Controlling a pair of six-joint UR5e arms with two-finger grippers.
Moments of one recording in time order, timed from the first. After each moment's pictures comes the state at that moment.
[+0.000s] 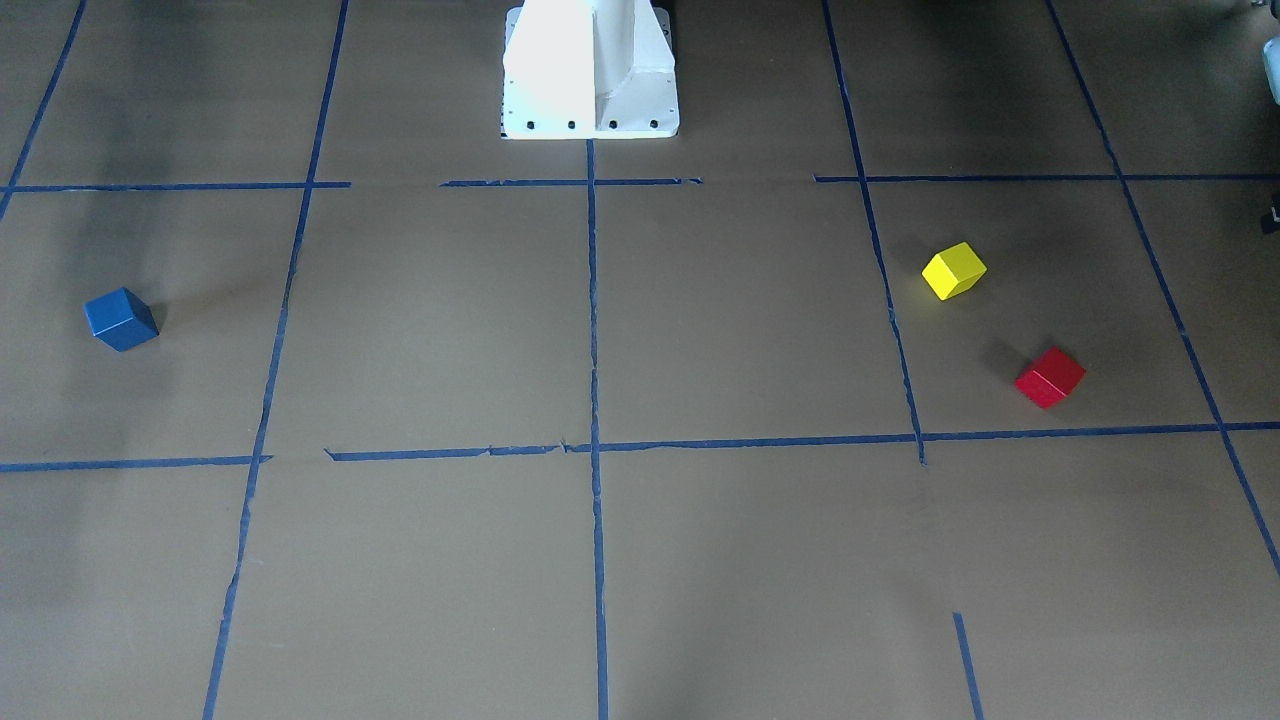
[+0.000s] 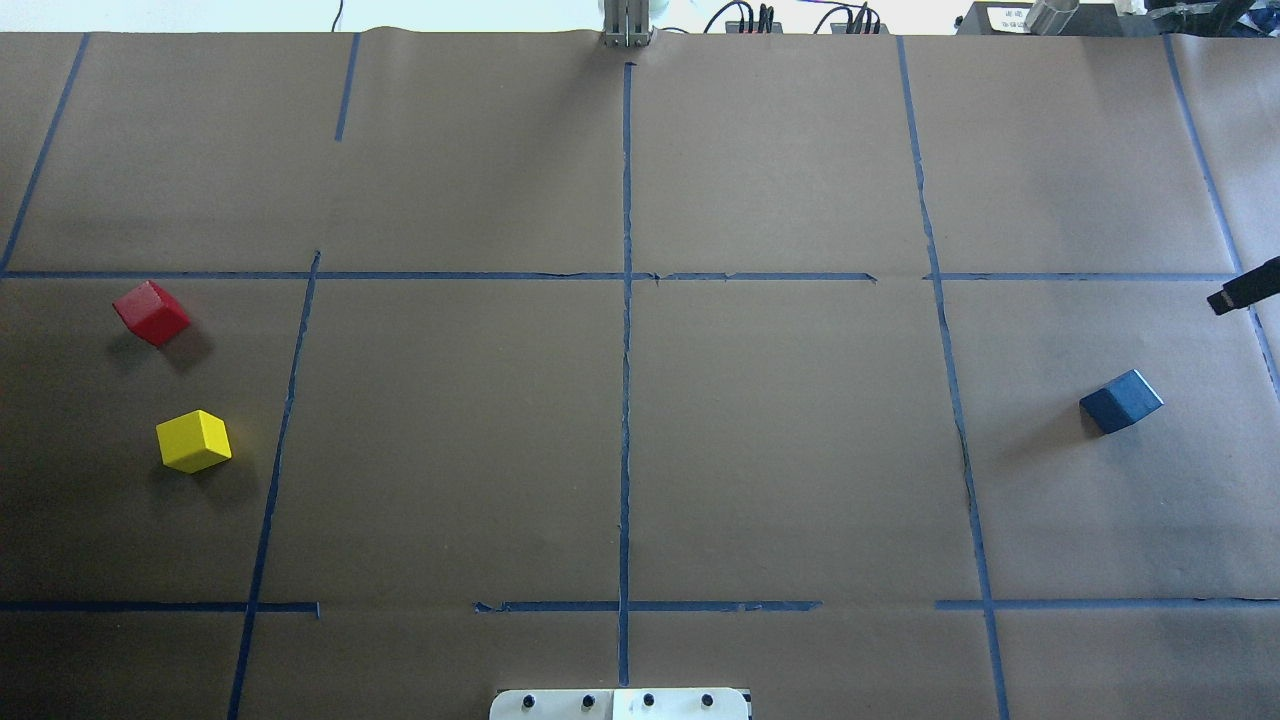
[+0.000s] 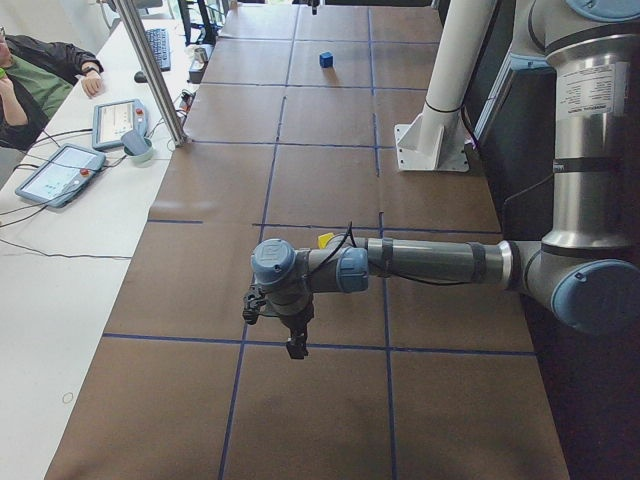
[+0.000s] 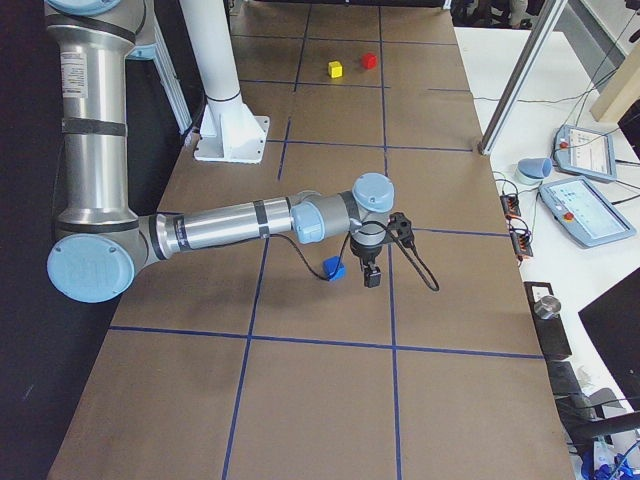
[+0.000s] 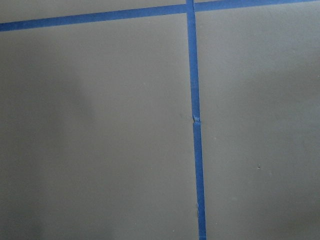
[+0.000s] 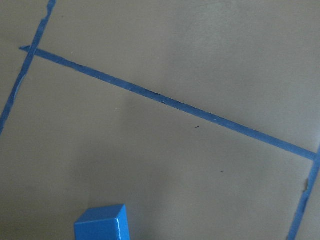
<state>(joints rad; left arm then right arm) -1.47 -1.48 -1.67 -1.46 -2.31 0.07 1.22 -1.63 1.79 -1.30 2.28 0.16</state>
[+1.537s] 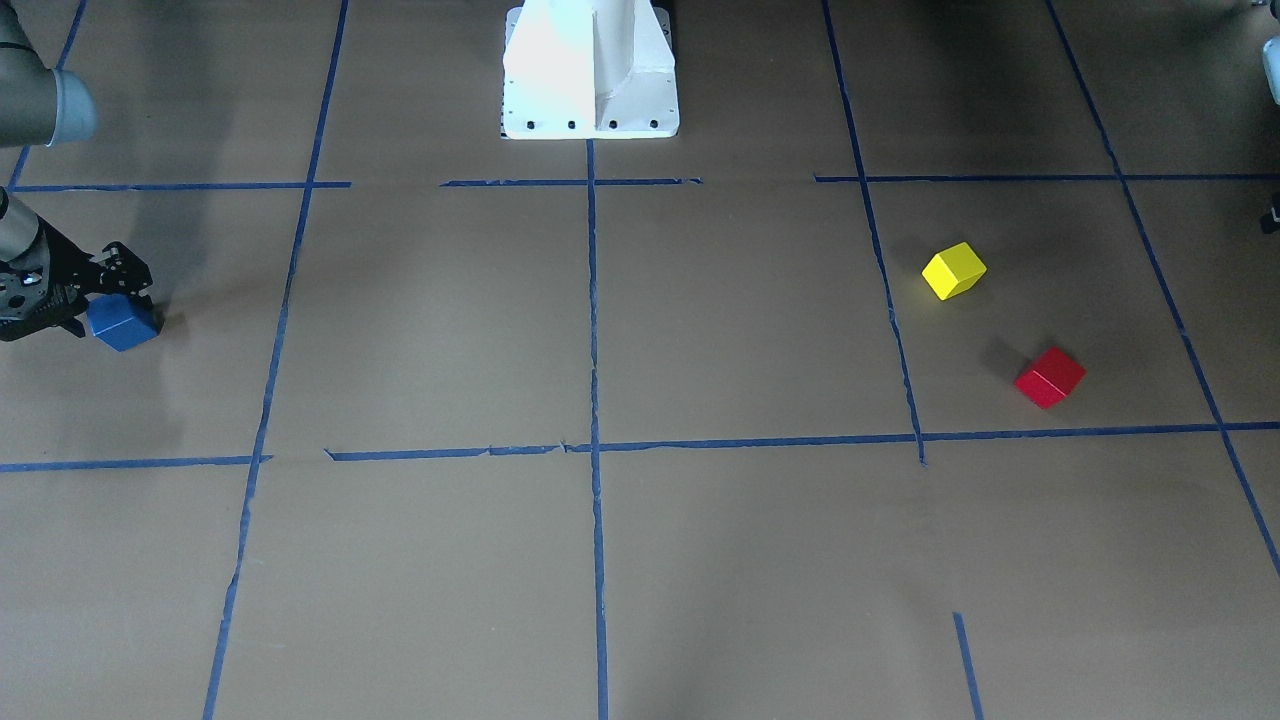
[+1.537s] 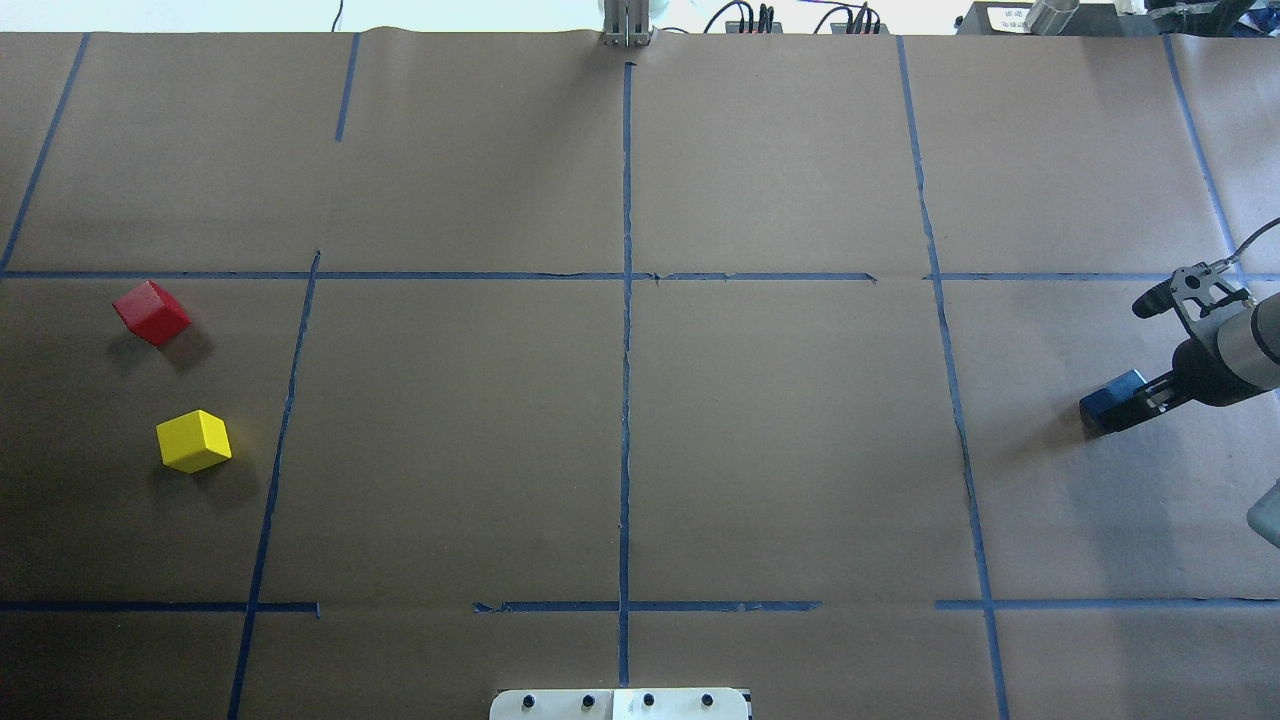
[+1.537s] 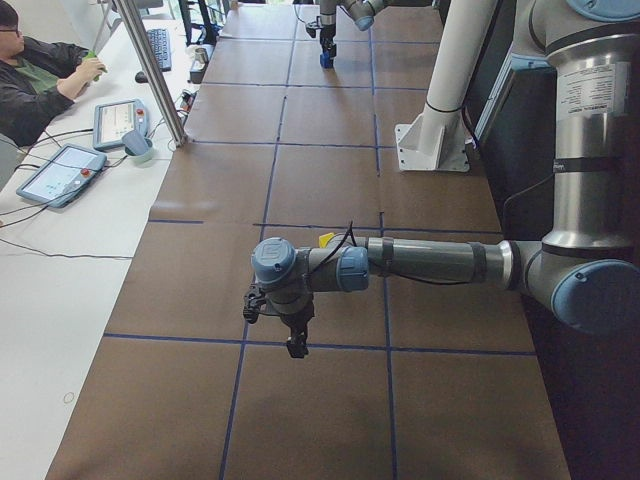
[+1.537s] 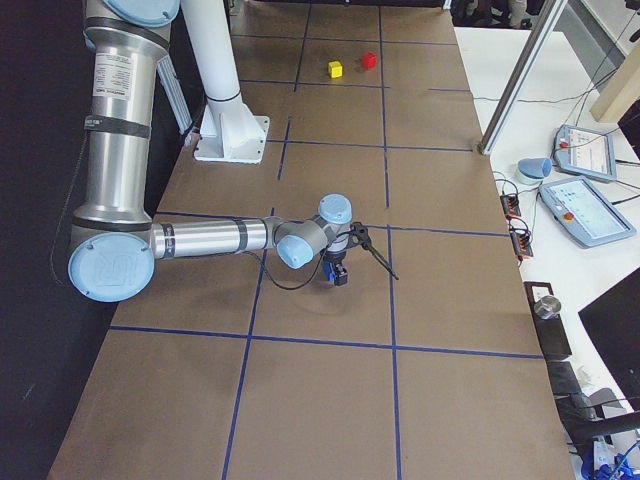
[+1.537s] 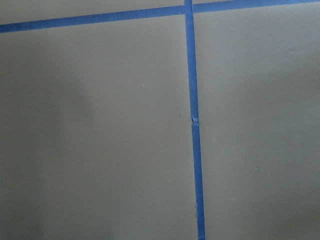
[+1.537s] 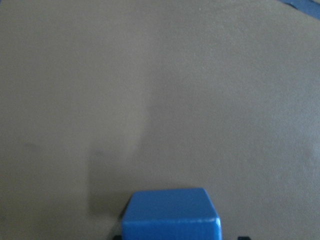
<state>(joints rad) -1.47 -1.48 -1.67 -1.46 -2.31 0.07 0.92 -1.69 1.68 -1.00 2.17 0.40</state>
